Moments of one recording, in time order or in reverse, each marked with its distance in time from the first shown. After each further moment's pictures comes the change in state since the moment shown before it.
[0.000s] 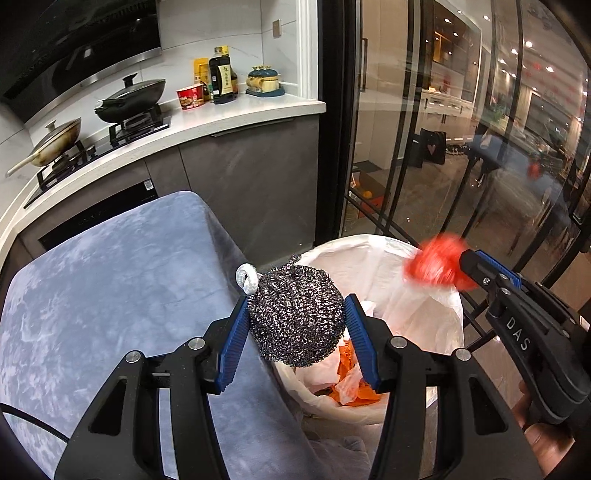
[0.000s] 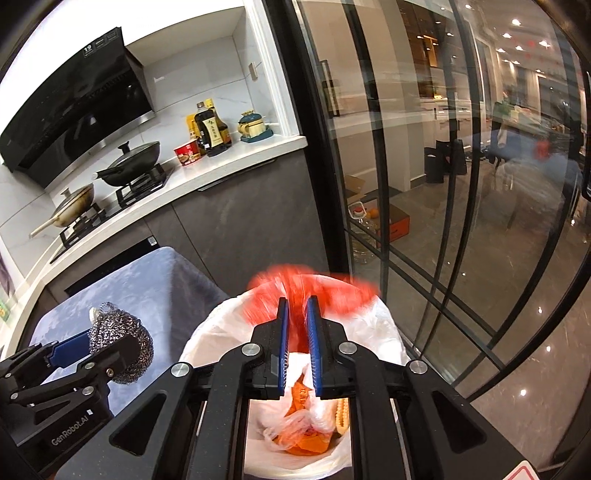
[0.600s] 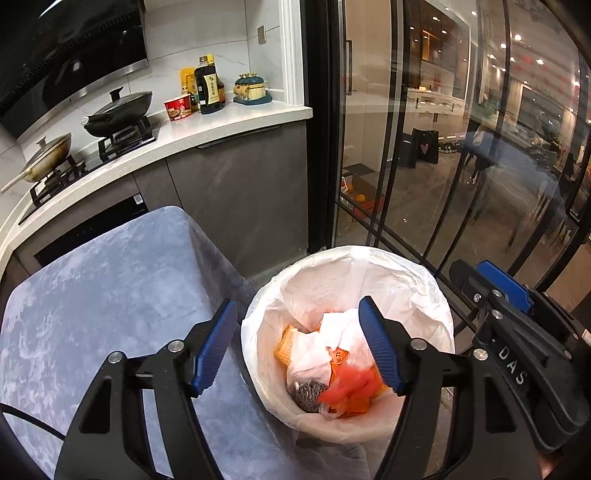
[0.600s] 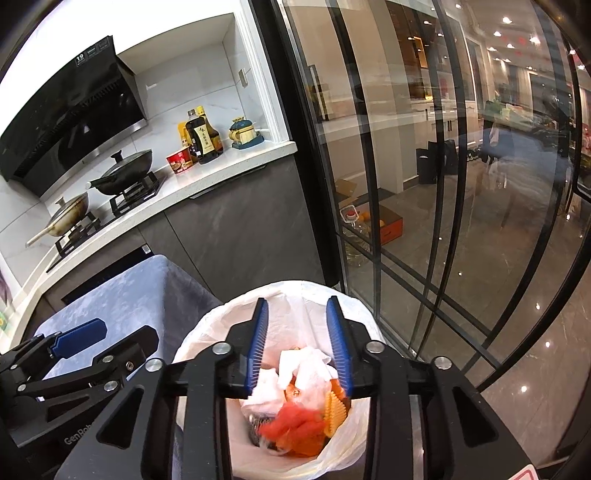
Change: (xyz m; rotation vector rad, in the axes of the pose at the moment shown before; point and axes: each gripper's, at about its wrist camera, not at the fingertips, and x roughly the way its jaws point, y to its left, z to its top) left arm 0.006 -0.018 0.013 0.035 -0.025 -0.008; right arm -0.005 -0.009 0.001 0.022 -0.024 -0.019
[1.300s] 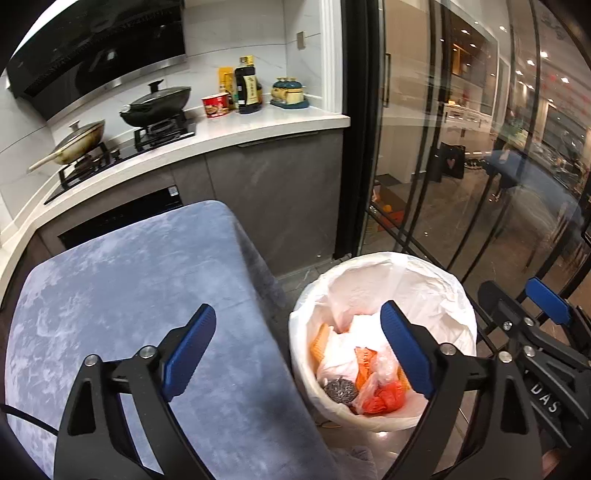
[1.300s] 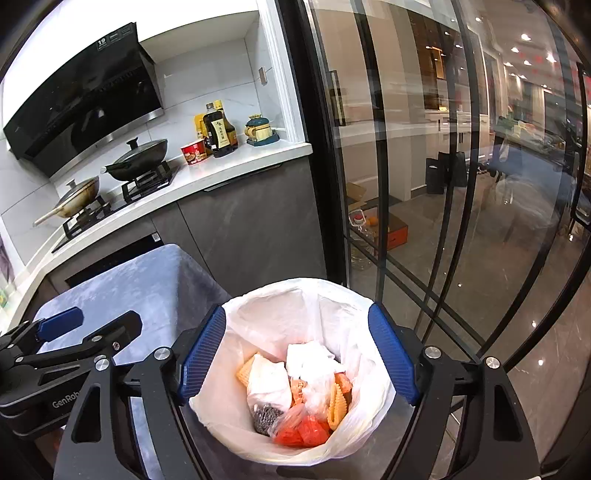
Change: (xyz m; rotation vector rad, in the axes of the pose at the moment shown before) left arm -0.024 0.037 -0.009 -0.081 -0.023 0.094; right arm -0.023 0.019 -0.002 -0.081 0.007 0.012
